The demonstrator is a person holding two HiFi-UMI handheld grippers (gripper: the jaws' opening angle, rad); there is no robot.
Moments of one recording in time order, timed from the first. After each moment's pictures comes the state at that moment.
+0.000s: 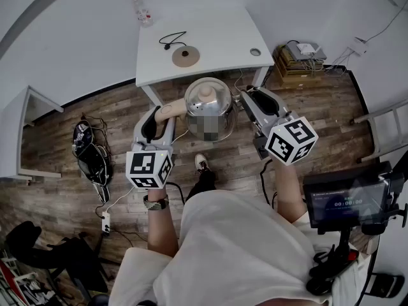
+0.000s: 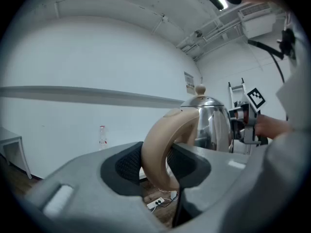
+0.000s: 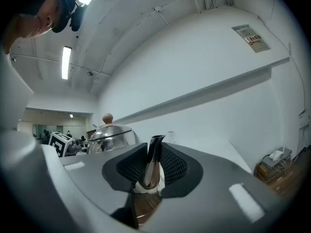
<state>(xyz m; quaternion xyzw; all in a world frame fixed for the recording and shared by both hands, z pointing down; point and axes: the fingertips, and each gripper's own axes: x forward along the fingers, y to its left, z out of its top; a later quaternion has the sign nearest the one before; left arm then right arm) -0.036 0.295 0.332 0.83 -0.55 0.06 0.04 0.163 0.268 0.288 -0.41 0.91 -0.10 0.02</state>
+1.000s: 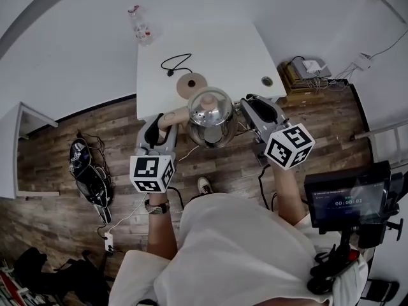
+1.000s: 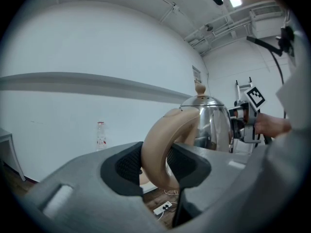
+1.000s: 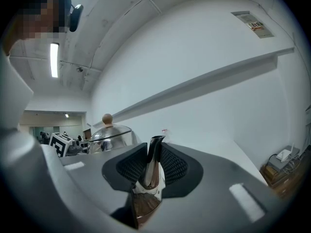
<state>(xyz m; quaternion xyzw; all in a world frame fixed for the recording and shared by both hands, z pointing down) -0.085 0.105 0.358 0.83 -0.54 0.07 0.06 0.114 0.079 0.312 -0.42 0.90 -0.13 0.01</state>
